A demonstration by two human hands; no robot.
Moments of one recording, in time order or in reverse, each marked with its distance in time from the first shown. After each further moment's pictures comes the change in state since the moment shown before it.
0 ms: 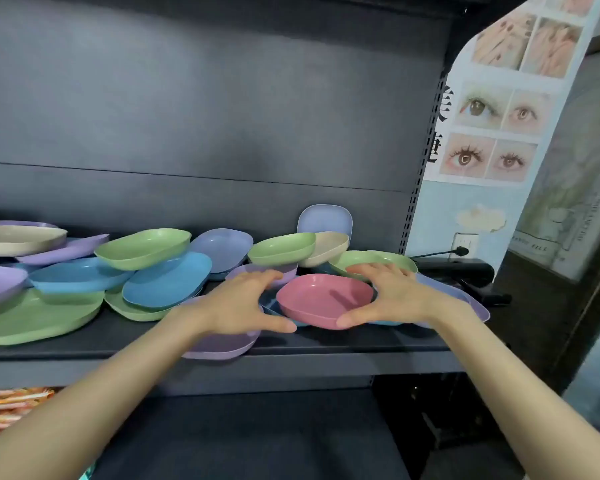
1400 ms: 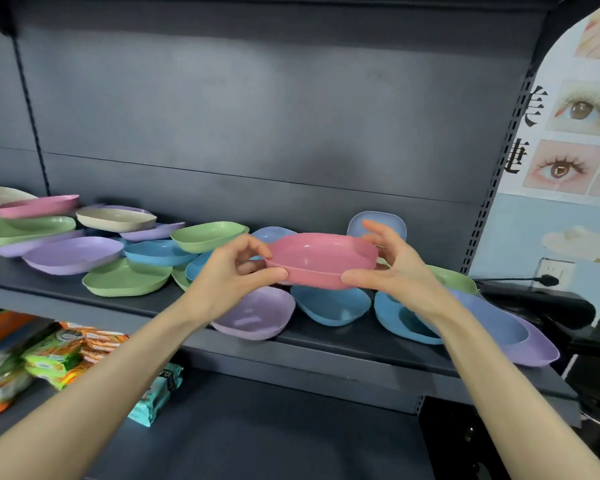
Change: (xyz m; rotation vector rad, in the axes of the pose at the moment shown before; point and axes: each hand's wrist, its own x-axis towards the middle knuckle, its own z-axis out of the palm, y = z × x) left_hand -0.052 0.029 -0.015 -0.714 0.605 -0.092; right_hand 0.004 -0.032 -0.010 0.902 0.092 -0.355
